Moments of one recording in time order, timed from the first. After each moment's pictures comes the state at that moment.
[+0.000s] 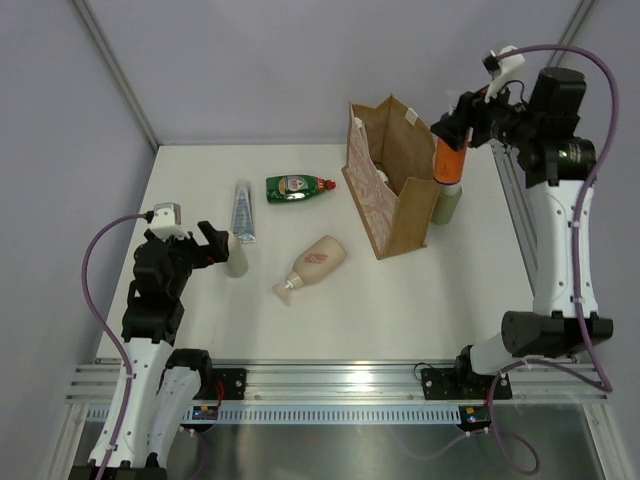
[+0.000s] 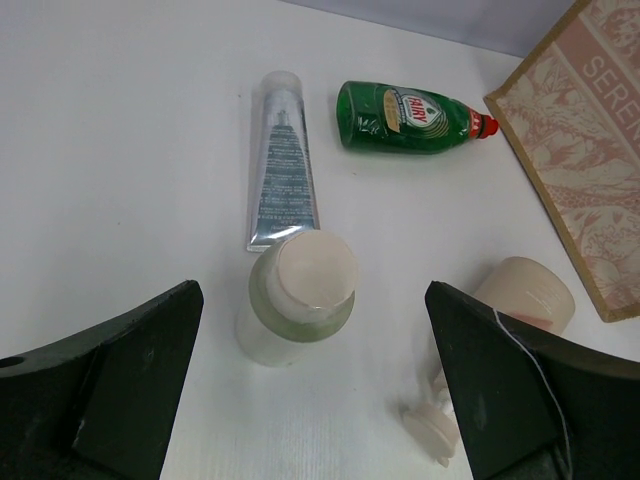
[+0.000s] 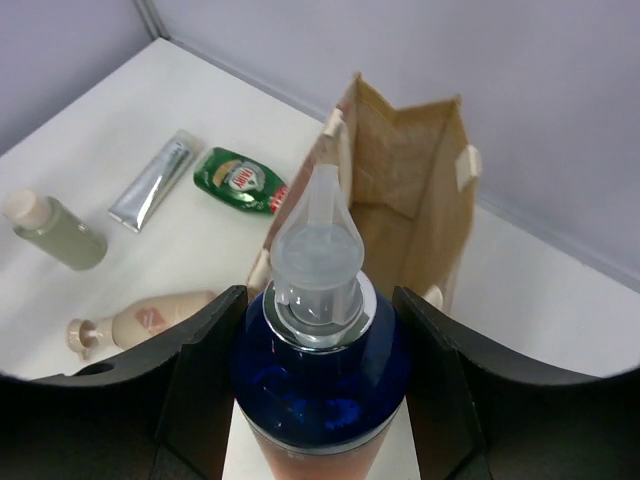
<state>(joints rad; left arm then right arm) -0.04 0.58 0.60 -0.28 0.06 -0.26 -0.07 1.43 1.91 -0.77 -0.68 -0.17</state>
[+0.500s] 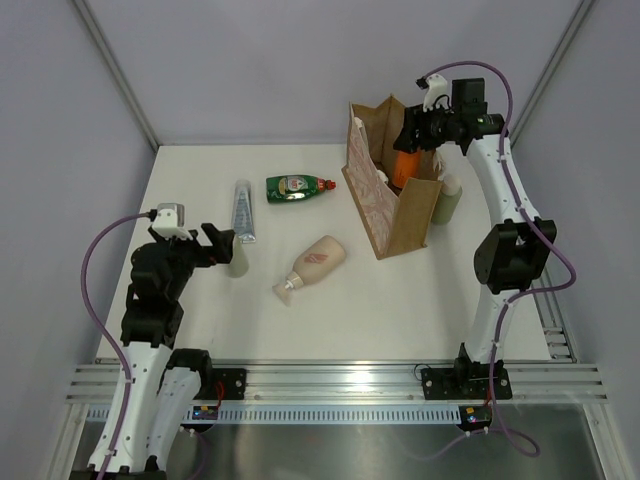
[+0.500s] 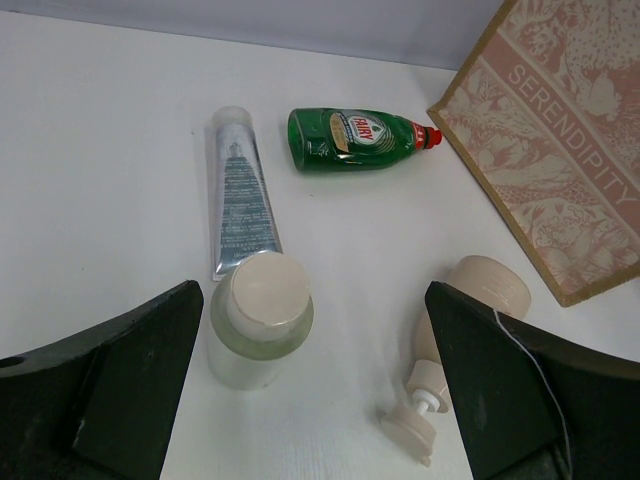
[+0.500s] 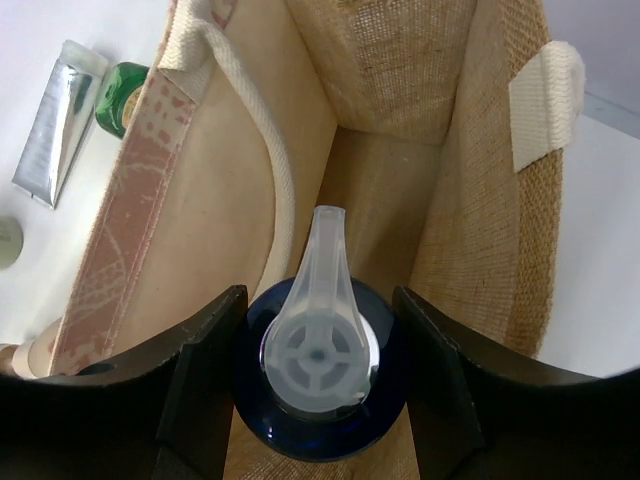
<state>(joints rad) -0.05 0.55 0.60 -0.23 0.15 -0.23 0.09 2.00 2.08 -0.72 -0.51 -0.13</state>
